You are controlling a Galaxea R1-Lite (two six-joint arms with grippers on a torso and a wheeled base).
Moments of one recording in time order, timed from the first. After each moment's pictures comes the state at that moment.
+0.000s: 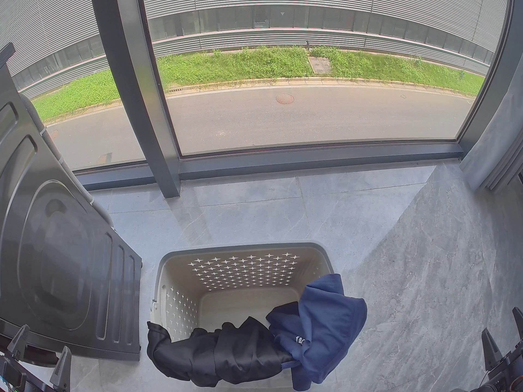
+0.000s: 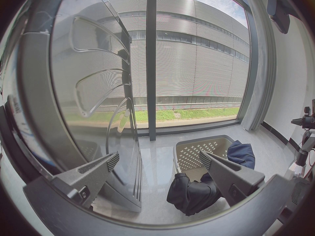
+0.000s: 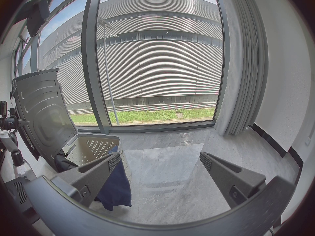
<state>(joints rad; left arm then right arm) 0.00 0.02 -0.02 0.00 -0.01 -0.01 0.01 0.02 -0.02 0.00 0.03 0.00</state>
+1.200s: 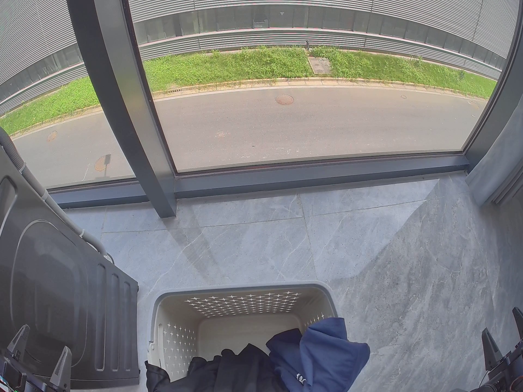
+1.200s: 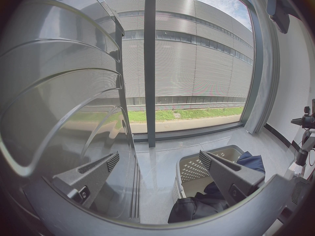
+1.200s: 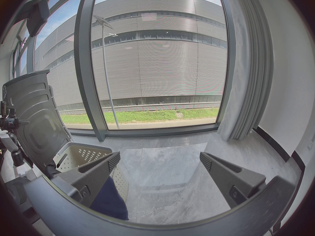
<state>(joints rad) 0.00 0.02 -0.02 0.00 -0.01 0.00 0.01 0.02 -0.02 0.00 0.03 0.00</state>
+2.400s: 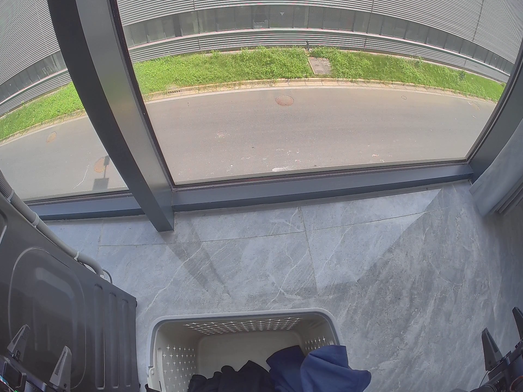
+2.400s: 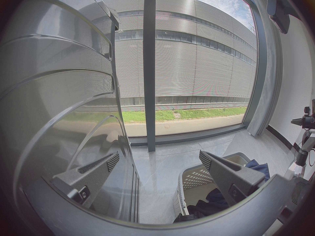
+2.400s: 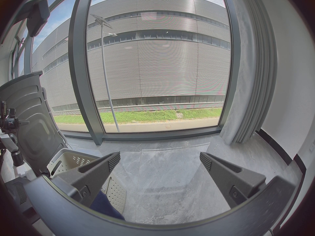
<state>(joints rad) 0.00 0.02 -0.02 0.00 -0.01 -0.01 0.01 0.02 -0.02 0.00 0.03 0.00</state>
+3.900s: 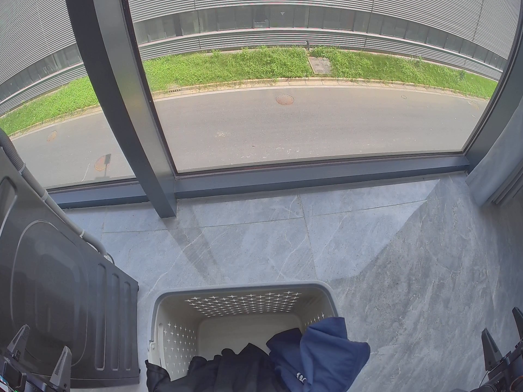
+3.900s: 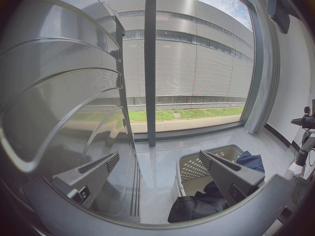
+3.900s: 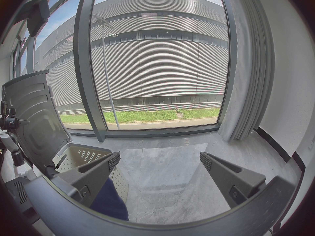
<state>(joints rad) 0.00 0.02 -0.02 0.00 -0.01 -0.01 0.01 0.02 -0.02 0.00 0.03 0.00</state>
